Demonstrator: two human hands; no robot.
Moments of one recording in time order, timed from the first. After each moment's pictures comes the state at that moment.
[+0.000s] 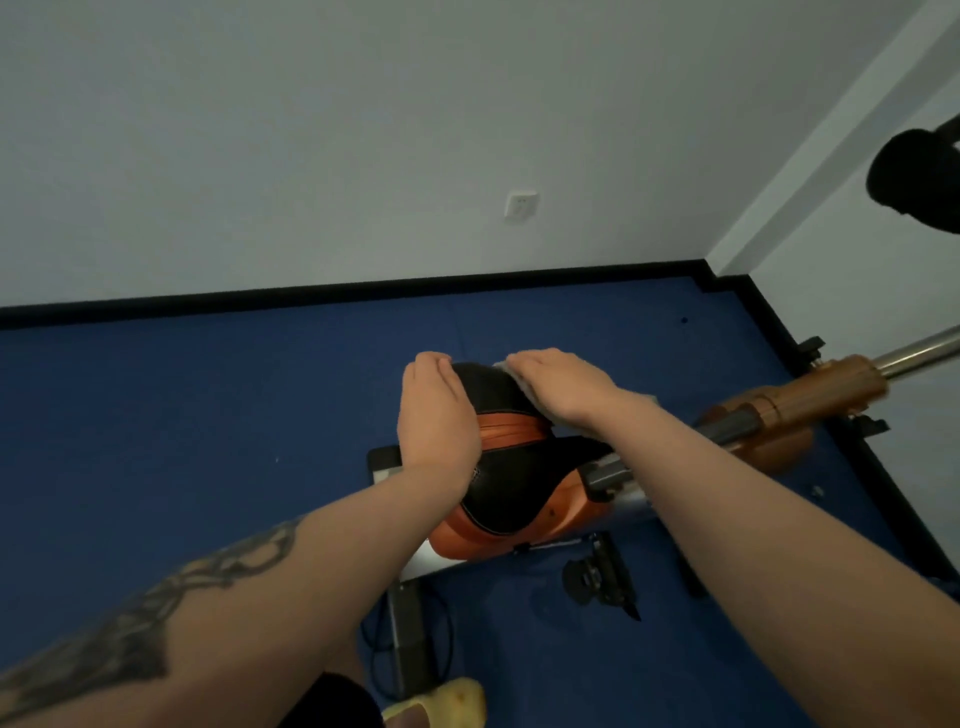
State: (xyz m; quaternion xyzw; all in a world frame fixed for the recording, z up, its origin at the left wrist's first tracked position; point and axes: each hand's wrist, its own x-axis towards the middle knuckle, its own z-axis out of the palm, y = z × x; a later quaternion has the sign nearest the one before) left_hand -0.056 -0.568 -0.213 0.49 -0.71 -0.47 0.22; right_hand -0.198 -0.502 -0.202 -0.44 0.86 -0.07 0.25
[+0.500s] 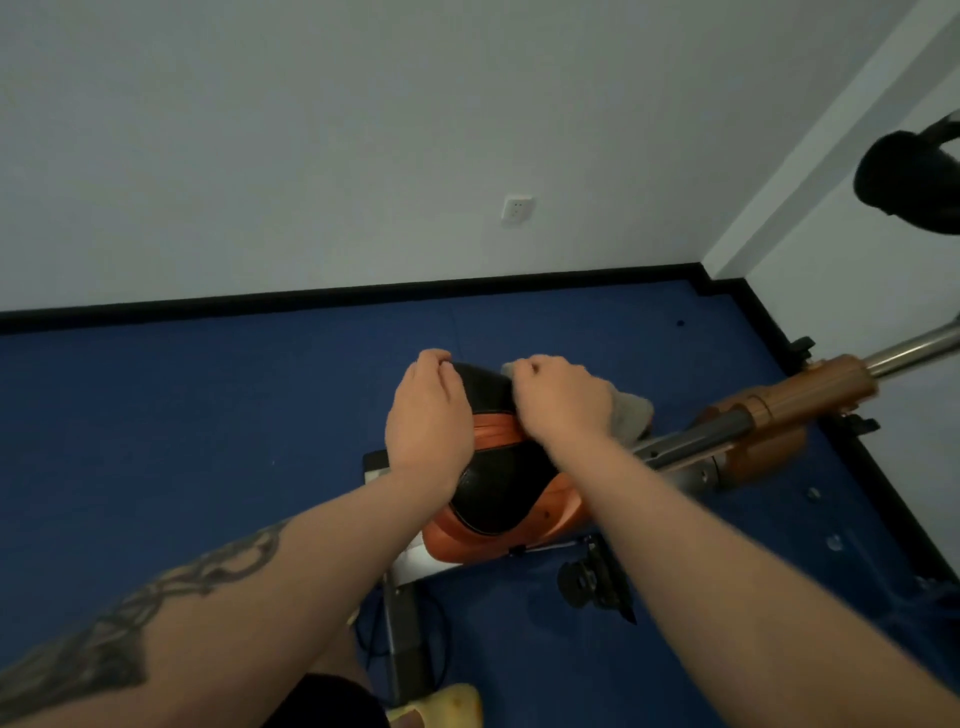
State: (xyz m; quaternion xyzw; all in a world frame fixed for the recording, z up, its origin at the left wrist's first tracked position) left_hand -0.054 -0.568 -0.216 0.46 -0.76 -0.42 0.21; right_hand -0.163 -0.497 -0.209 -0.27 0.95 -0.11 0.08
